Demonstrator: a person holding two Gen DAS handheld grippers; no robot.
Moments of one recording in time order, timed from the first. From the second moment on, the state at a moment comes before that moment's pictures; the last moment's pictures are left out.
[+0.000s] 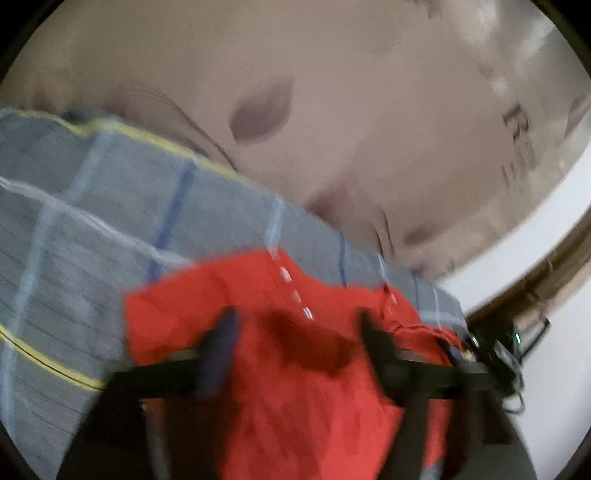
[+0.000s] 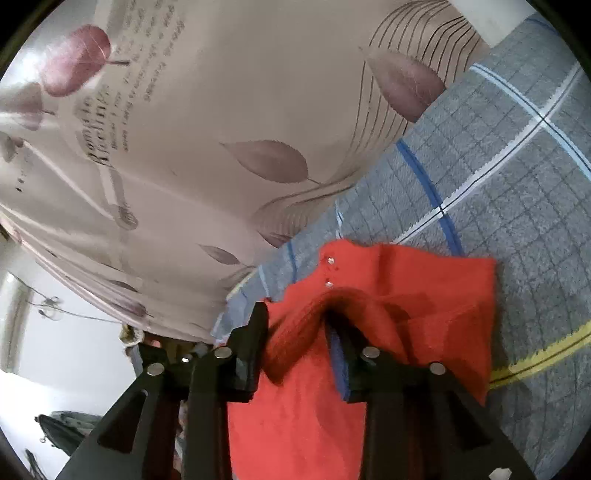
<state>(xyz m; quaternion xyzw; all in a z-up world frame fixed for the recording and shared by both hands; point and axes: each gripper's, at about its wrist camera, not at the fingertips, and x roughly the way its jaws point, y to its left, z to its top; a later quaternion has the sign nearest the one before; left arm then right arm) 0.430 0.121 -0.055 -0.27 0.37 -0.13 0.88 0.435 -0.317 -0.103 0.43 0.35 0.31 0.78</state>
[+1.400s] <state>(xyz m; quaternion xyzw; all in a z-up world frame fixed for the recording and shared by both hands) 0.391 0.116 -0.079 -0.02 0.38 0.04 0.92 0.349 -0.331 -0.093 0.34 0.30 0.24 0.86</state>
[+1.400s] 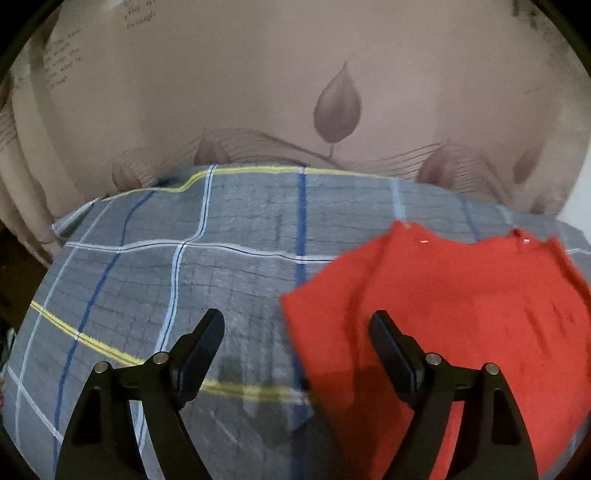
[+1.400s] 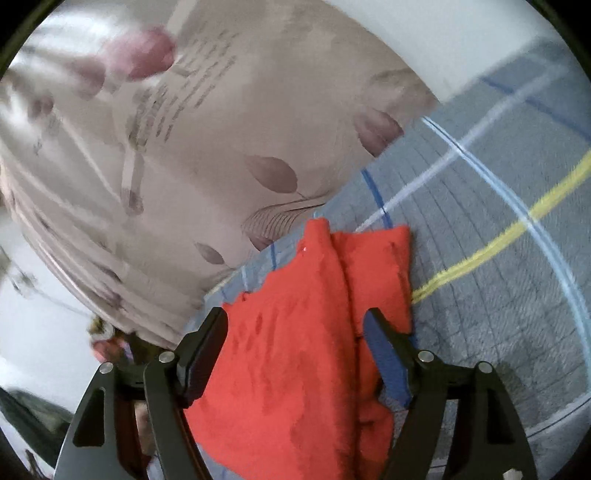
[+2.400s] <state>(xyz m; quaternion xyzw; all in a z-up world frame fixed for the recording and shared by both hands) 0.352 0.089 -0.086 -0.03 0.39 0.01 0.92 0.297 -0.283 -0.084 0.10 0.35 0.12 0.92</state>
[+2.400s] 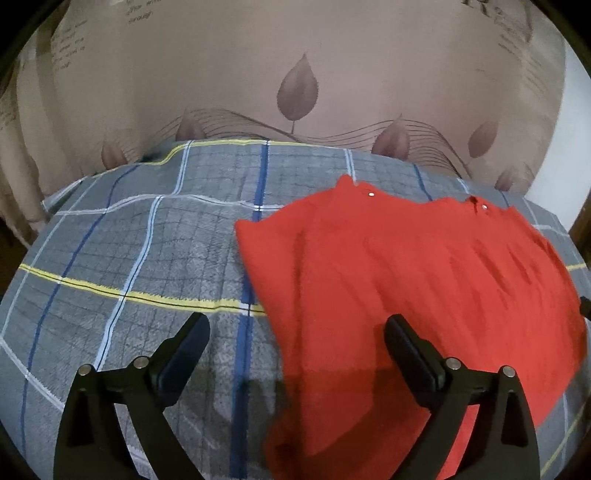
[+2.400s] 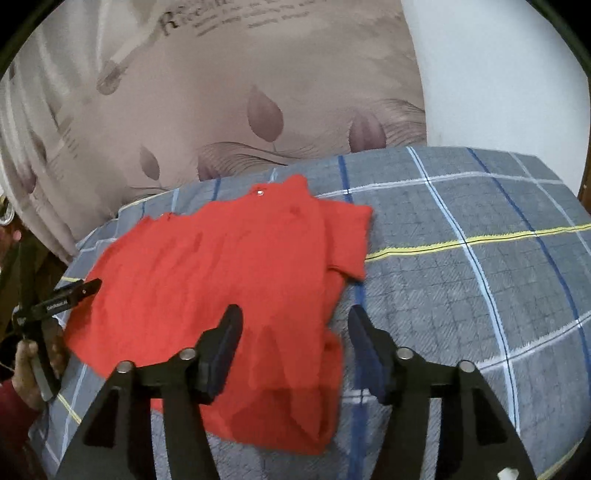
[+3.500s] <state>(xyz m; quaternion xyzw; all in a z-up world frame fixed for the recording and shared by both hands) 0.344 0.087 -0.084 -0.02 0.38 0.03 0.92 0.292 -0.254 -0.087 0.02 0.35 0.08 0.93</state>
